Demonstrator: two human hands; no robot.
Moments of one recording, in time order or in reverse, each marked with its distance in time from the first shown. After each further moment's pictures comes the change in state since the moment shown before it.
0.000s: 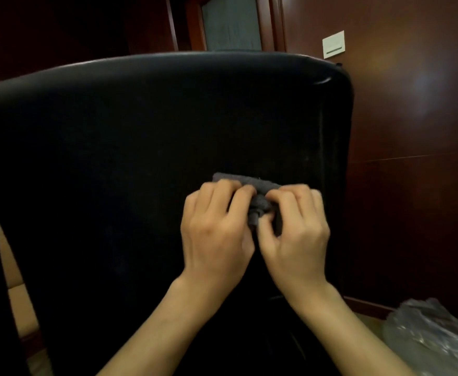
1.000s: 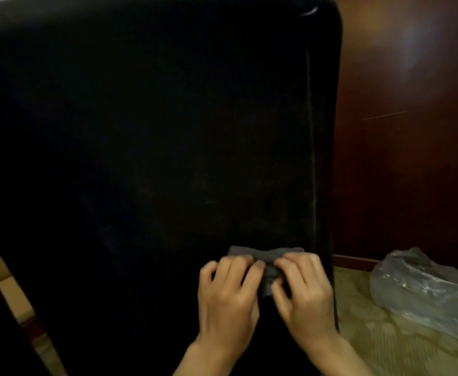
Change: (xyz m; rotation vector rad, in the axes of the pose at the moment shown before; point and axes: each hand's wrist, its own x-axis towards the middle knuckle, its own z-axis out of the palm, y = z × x) left_hand -0.150 0.026 0.029 -0.124 -0.231 0.053; right_hand -0.158 0.041 -0.026 -0.074 -0.230 0.066
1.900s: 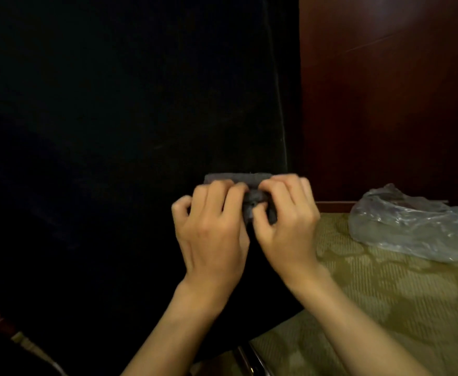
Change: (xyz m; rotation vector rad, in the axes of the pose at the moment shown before) left_hand 0.029 0.019 0.012 0.055 0.057 -0.041; right_hand 0.017 0.002 -0.002 0.007 0.159 0.203
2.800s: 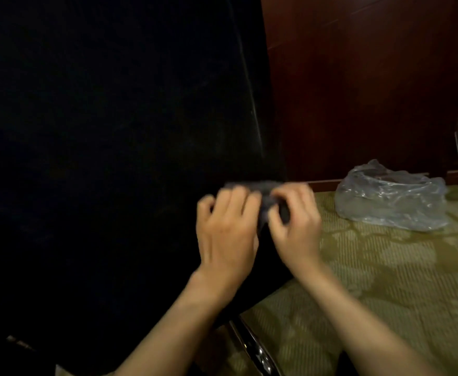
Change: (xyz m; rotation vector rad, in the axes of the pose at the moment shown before) left_hand -0.031 0.035 0.027 -0.022 -0.180 0.160; right_hand -0.048 0.052 -0.020 0.083 -0.072 0.161
